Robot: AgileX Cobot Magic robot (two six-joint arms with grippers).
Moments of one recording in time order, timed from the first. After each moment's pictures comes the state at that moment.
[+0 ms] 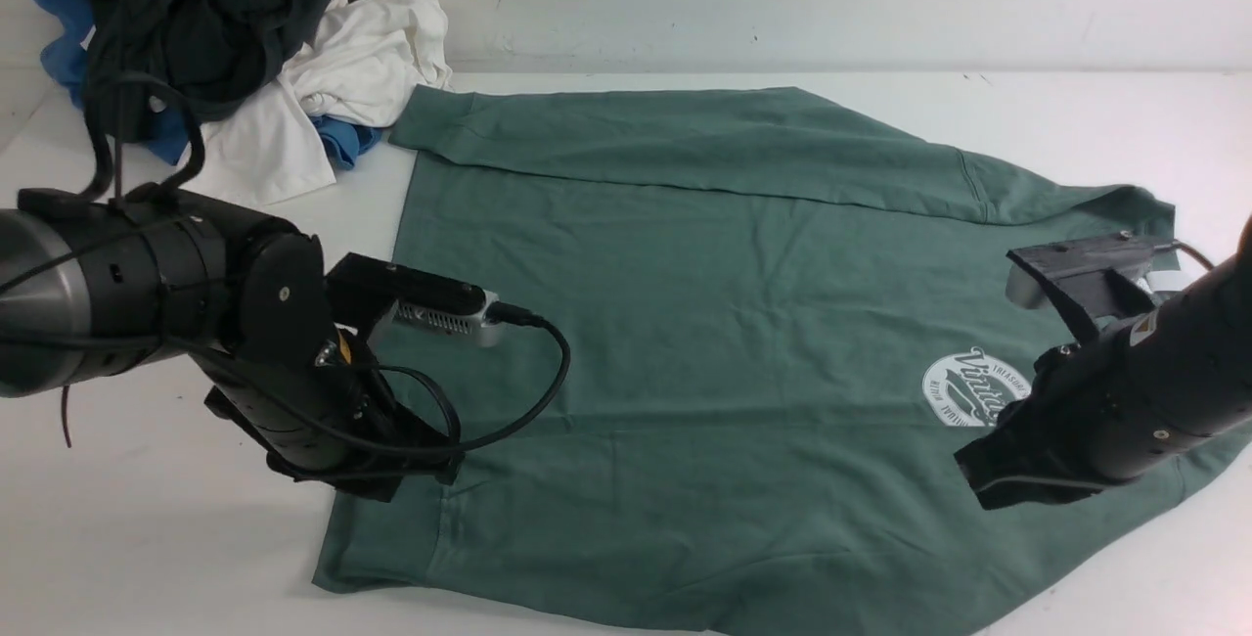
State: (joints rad) right arm 0.24 1.50 -0.92 0.36 0.88 -0.37; left arm -0.34 1.69 -0.97 -0.02 0.68 -0.09
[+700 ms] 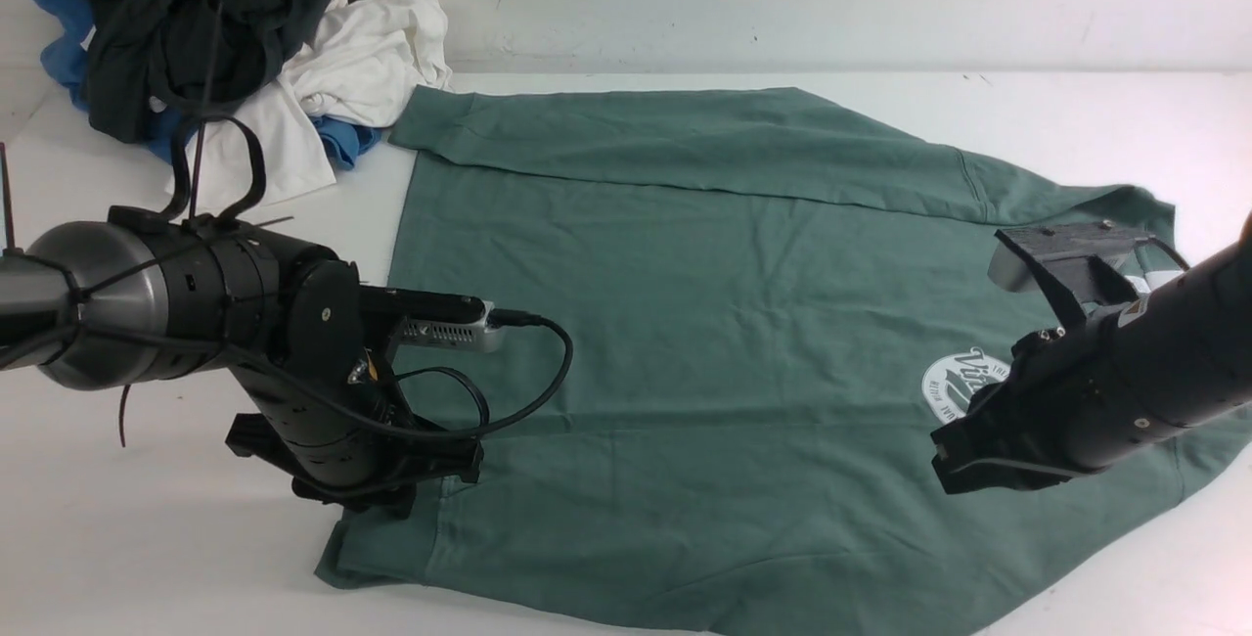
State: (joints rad) right arm 0.24 1.50 -0.92 0.48 0.87 -0.45; left arm -0.34 1.78 -0.99 -0.04 0.66 -0.23
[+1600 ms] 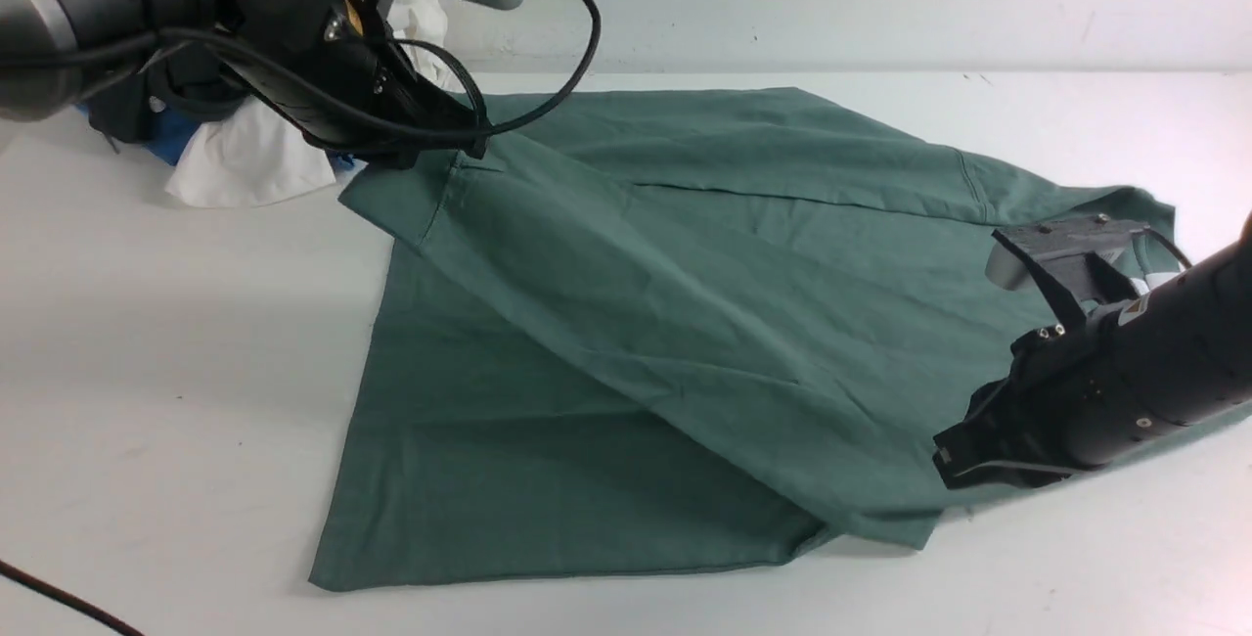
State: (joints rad) right arm 0.24 1.50 -0.92 0.48 0.85 -0.49; left arm -0.29 1.81 -1.58 0.11 0.78 -0.07
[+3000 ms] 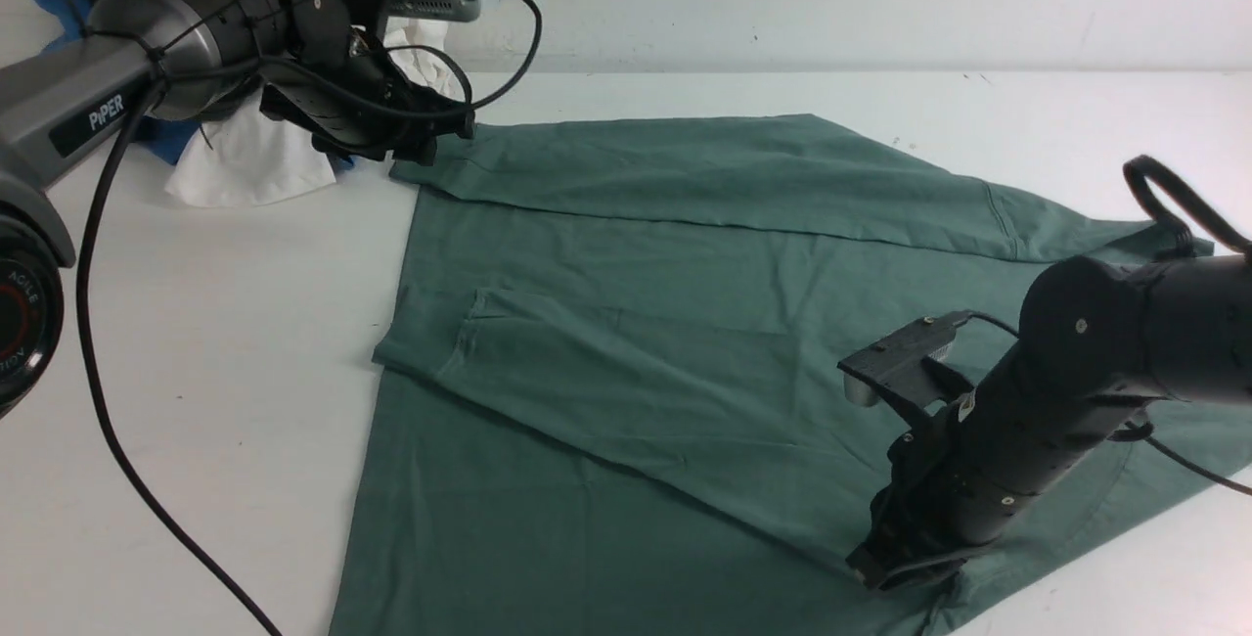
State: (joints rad) right arm 0.39 1.78 -0.94 0.34 0.81 -0.51; left arm -0.14 2.20 -1.91 -0.08 0.69 0.00
